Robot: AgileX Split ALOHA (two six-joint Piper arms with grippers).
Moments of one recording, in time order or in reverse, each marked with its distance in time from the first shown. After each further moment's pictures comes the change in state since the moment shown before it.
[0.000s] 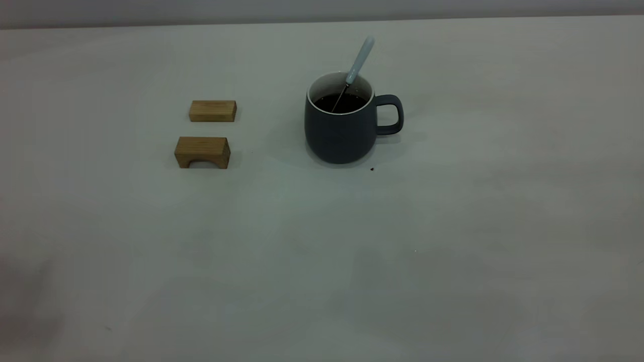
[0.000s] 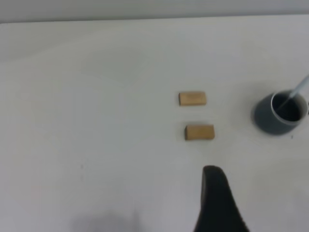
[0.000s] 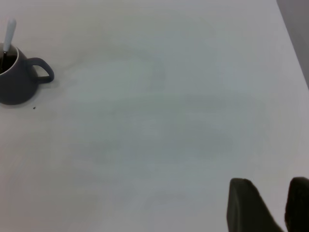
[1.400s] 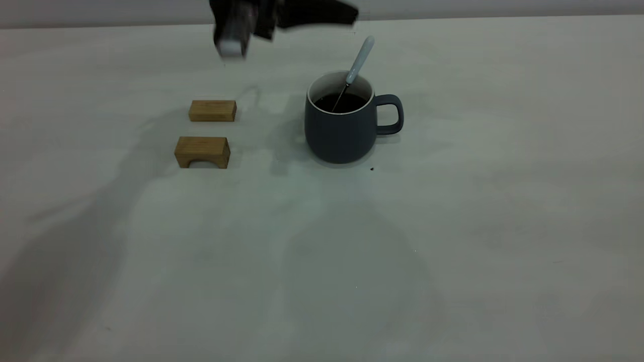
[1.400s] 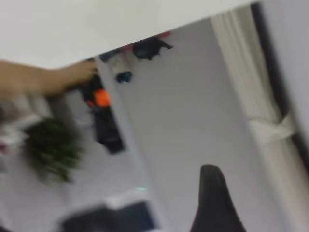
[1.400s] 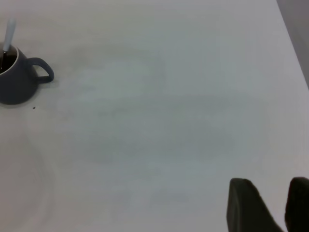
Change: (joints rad) left arm -0.029 1.501 -0.374 -1.426 -0.119 -0.428; right arm 0.000 0.000 0.000 -0.001 0.000 0.000
